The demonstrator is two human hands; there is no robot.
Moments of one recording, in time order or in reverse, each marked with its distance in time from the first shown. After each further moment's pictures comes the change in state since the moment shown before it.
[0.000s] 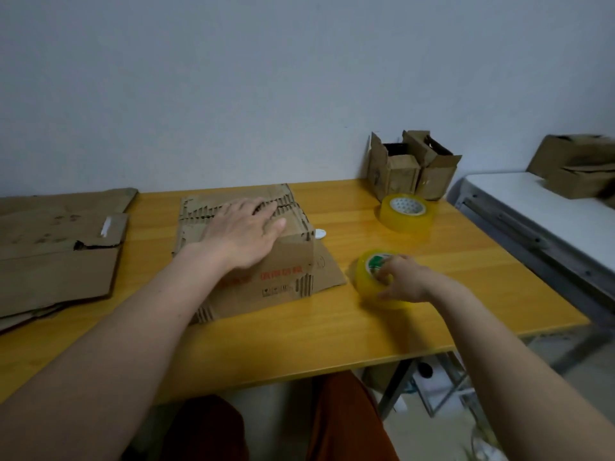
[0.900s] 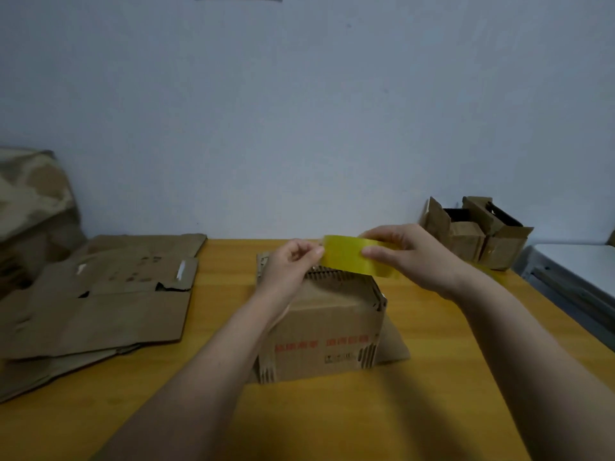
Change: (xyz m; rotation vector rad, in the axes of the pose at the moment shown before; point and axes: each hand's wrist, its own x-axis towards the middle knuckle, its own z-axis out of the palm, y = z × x) left_hand 0.006 -0.037 -0.009 -1.576 0.438 -0.084; right_hand -0.033 -0.135 -0.115 0.597 0.363 -0.686
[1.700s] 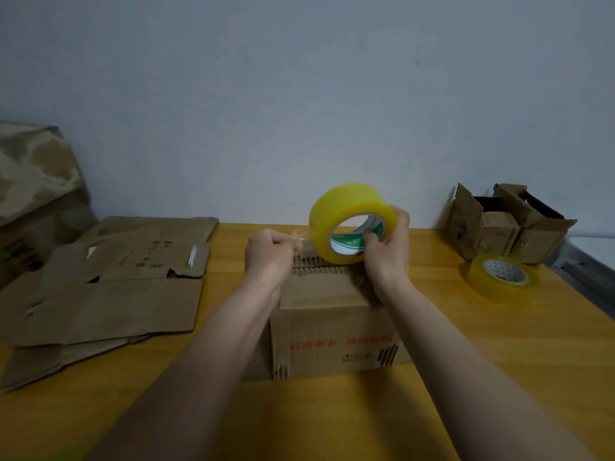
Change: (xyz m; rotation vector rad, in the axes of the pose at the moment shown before) left_hand 0.014 0.019 -0.035 0.402 0.382 -0.231; right_hand 0.067 0.026 0.100 0.395 0.610 0.274
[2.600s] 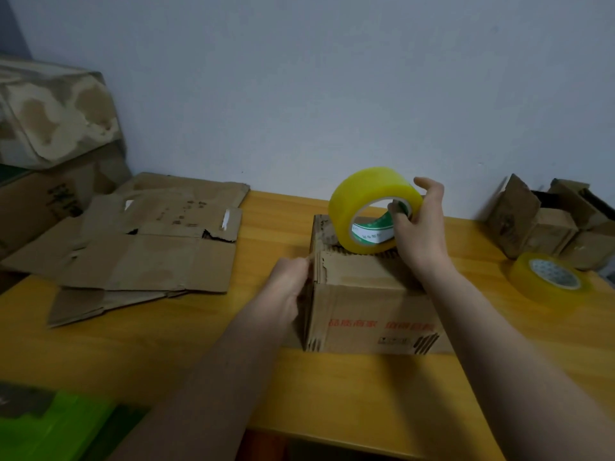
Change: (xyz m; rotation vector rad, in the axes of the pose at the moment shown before) left_hand -0.003 -0.074 -0.019 -0.280 -0.224 -0.521; right_hand -0.006 -0.007 0.023 -0.233 -0.142 -0.152
